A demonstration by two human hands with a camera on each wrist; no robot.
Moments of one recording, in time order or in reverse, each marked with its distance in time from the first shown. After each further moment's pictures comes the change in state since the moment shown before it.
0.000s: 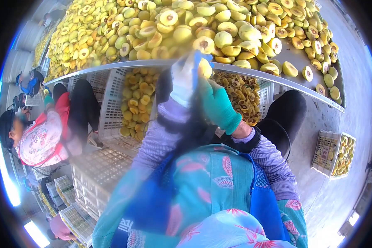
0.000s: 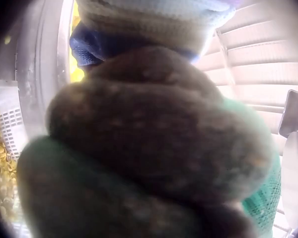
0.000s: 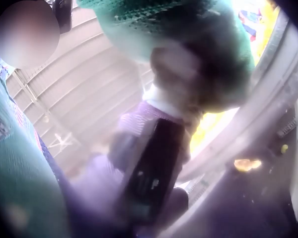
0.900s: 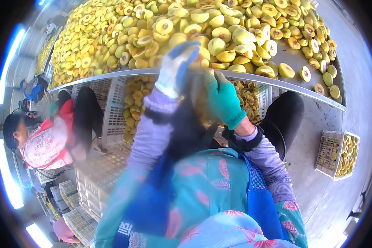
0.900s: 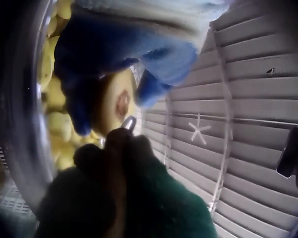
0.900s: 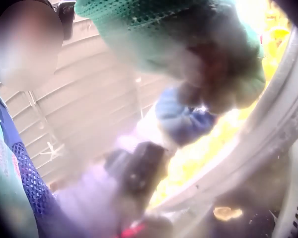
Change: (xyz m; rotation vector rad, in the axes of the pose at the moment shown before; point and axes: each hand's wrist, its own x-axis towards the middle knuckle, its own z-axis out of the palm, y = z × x) left_hand 0.045 0.007 -0.014 0.295 -0.114 0.177; right_hand 0.021 -0.020 -0.042 0.064 0.143 0.188
